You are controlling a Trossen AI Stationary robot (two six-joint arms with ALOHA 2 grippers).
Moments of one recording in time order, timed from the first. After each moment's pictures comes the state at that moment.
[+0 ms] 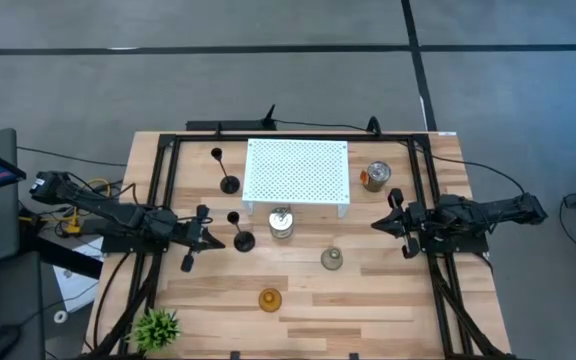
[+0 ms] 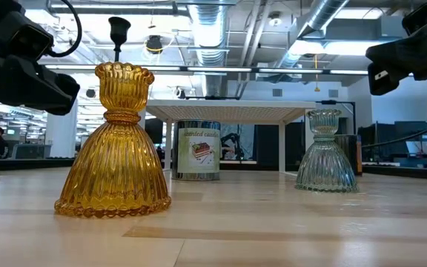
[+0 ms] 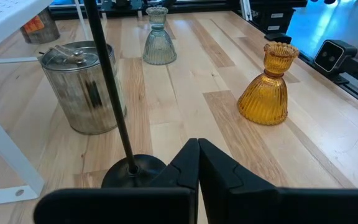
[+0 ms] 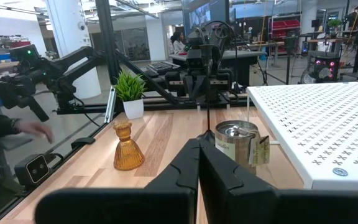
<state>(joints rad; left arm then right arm) -0.33 0.29 0.01 0.11 -0.10 0.01 0.17 0.01 0.01 0.02 0.05 0.09</state>
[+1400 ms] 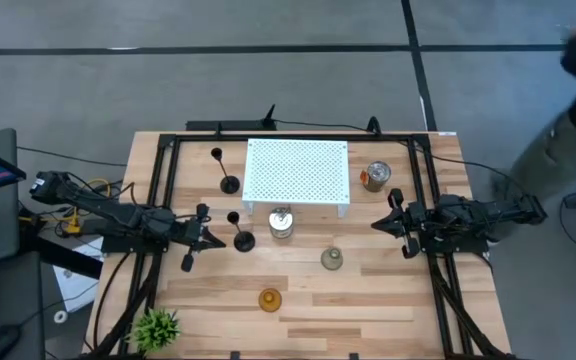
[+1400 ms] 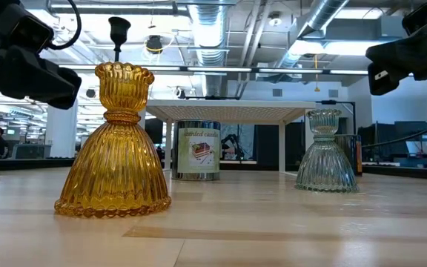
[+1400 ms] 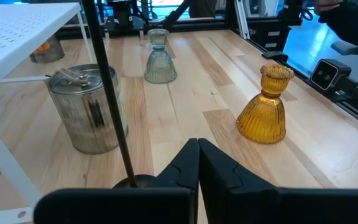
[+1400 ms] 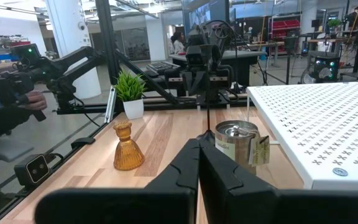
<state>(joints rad) -0.33 0.29 0.01 0.18 -0.10 0.02 0.17 0.01 0.00 0.02 0.05 0.09</state>
